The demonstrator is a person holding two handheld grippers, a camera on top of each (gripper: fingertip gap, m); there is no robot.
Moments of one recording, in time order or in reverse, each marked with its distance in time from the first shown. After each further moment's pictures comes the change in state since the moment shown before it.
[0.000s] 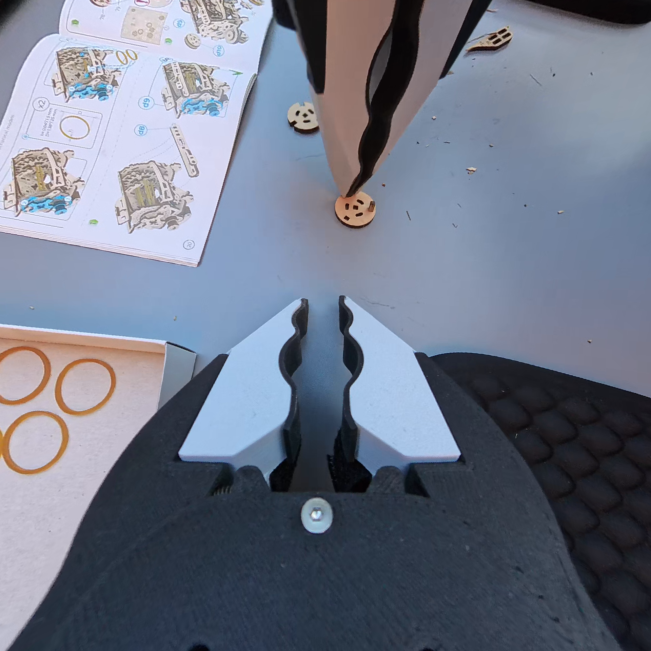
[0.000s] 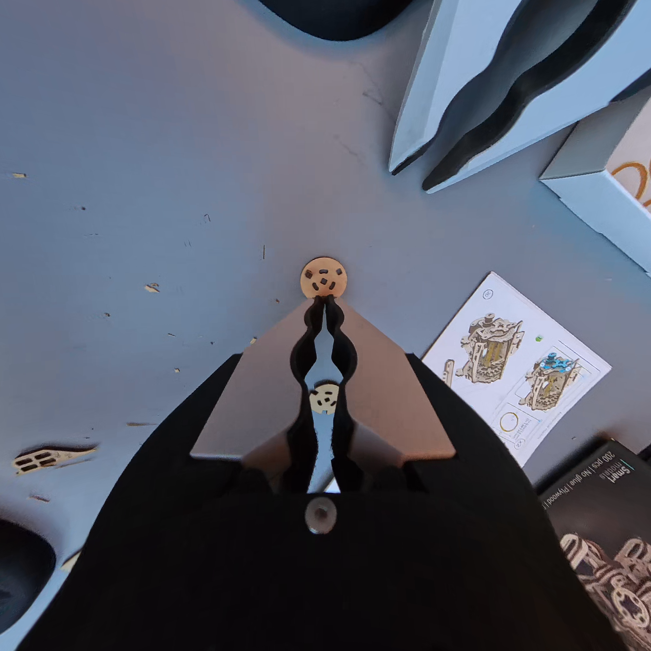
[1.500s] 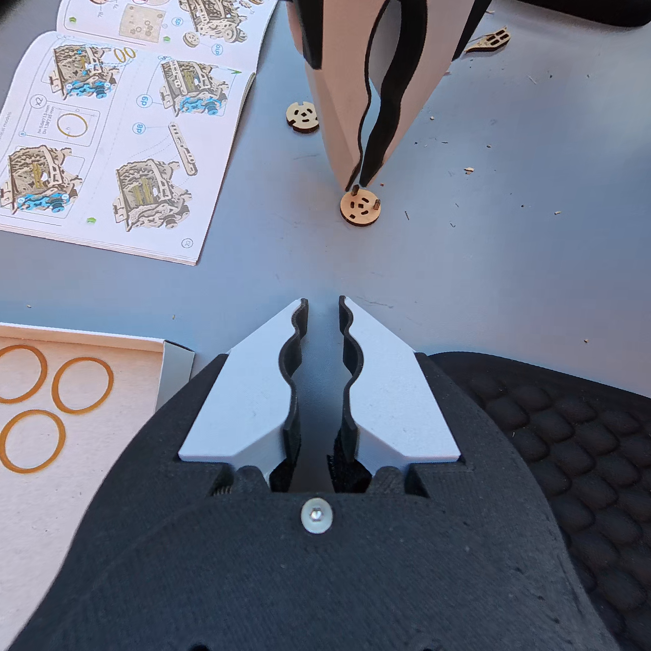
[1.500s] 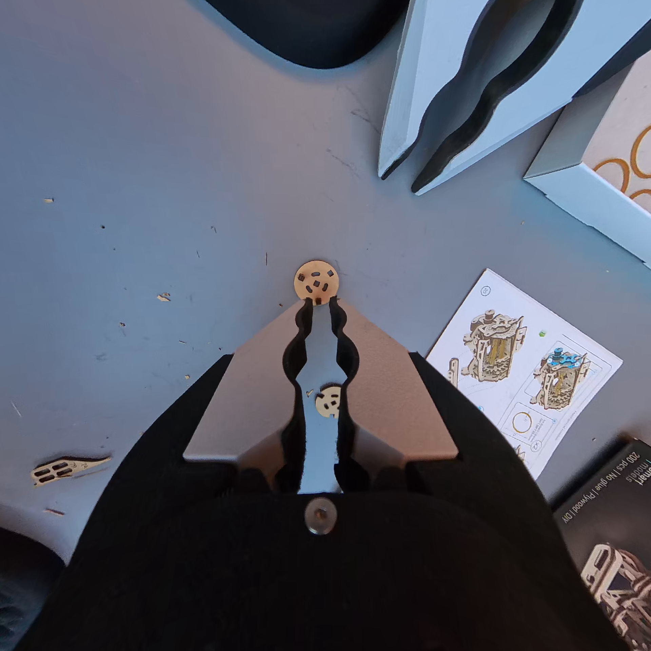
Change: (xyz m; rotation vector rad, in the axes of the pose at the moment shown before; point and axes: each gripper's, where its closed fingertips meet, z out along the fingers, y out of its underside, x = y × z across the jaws) left arm 0.001 0.000 0.000 0.001 0.006 -0.006; right arm 0.001 -0.004 -0.005 0.077 -0.005 0.055
